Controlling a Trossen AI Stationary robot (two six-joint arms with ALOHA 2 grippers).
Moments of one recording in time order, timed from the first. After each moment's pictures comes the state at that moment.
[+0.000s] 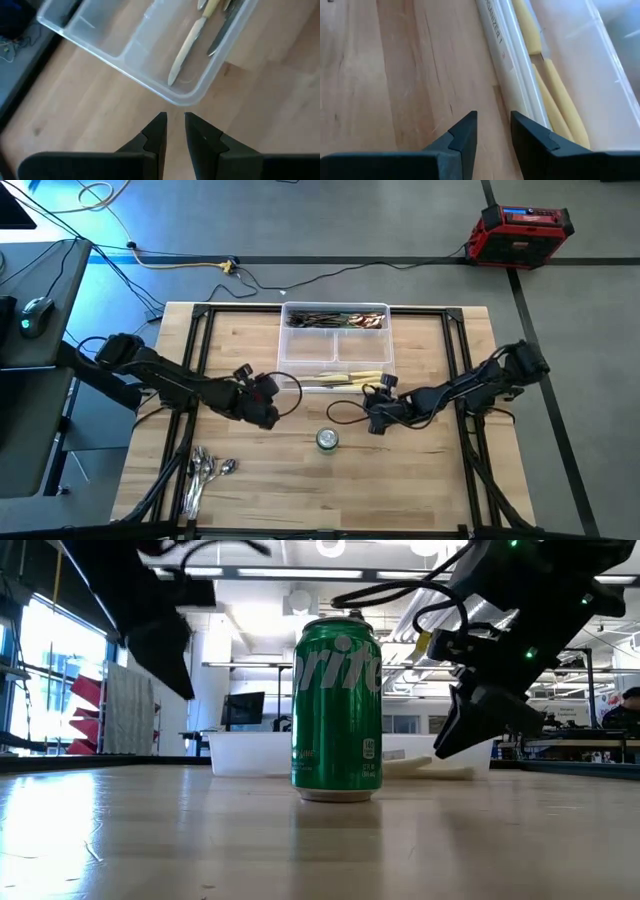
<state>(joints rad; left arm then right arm) -0.31 1.43 0.90 -0.83 -0.71 -0.71 0.25 1.57 0.69 -0.21 0.56 0.23</state>
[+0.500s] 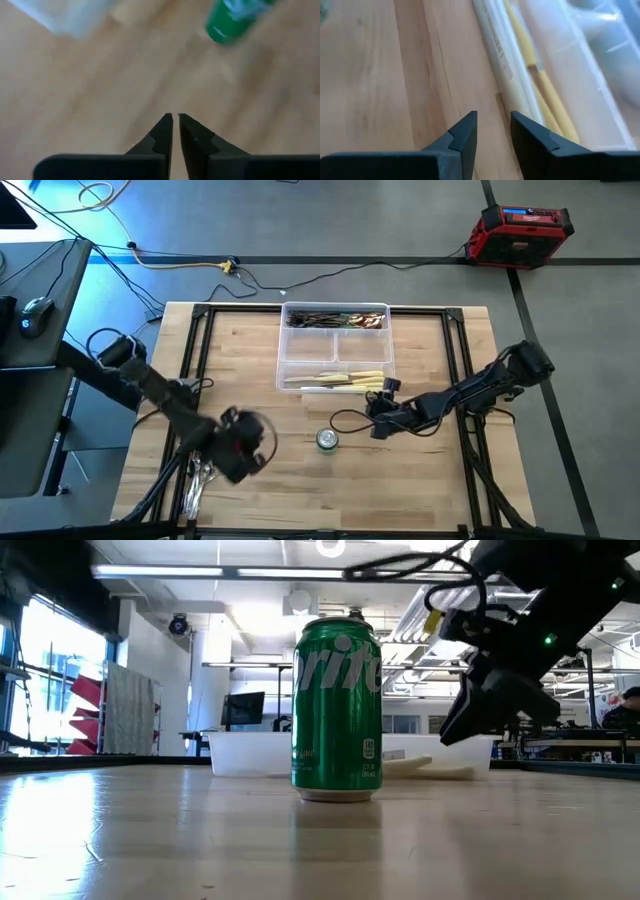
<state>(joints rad) -0.74 1.48 1.09 -0.94 -0.53 -1.30 0.34 1.53 0.69 -0.22 0.65 0.27</state>
